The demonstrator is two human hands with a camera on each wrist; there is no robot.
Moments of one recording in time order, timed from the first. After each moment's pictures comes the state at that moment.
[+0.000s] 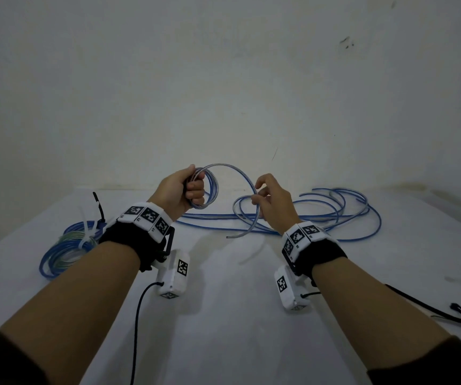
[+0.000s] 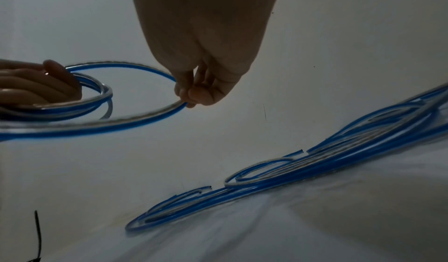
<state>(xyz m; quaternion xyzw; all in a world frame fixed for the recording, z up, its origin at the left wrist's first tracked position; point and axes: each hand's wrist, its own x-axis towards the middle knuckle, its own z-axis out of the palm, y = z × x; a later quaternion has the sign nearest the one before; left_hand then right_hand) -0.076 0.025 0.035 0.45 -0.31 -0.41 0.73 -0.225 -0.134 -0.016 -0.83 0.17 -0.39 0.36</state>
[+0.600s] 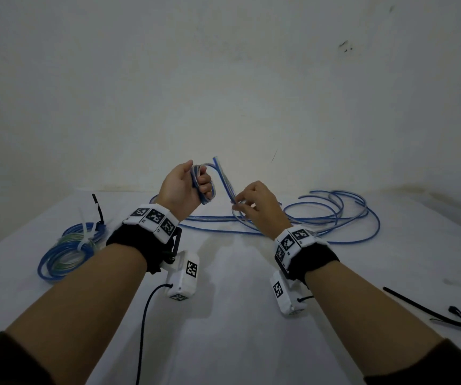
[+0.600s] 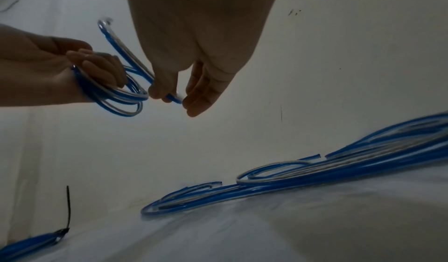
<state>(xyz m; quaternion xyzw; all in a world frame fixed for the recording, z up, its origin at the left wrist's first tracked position) -0.084 0.015 0.037 0.37 -0.27 -0.42 0.78 -0.211 -0.122 -0.018 -0.88 0.09 -0.37 0.29</state>
